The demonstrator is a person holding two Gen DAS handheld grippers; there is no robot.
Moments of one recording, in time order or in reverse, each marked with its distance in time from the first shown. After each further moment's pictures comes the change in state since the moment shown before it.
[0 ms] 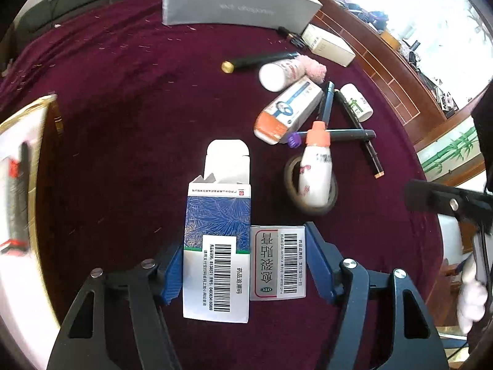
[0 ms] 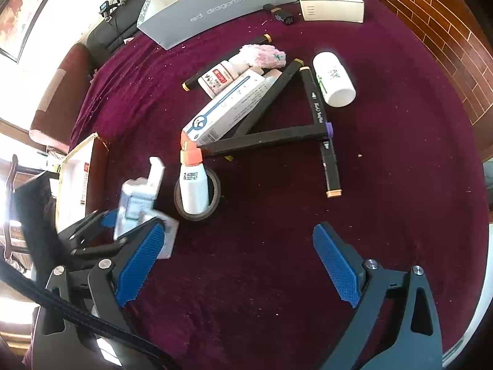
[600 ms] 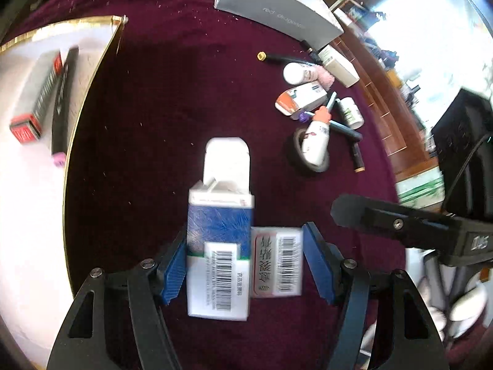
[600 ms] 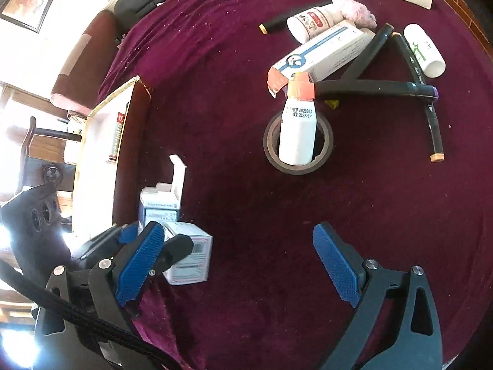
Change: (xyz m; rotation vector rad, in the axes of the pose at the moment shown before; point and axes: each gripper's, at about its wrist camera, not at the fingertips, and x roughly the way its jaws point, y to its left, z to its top) left arm -0.021 0.032 -0.037 -0.229 -0.019 -0.163; right arm 0.040 0.070 -0.032 -0.099 0.123 0.104
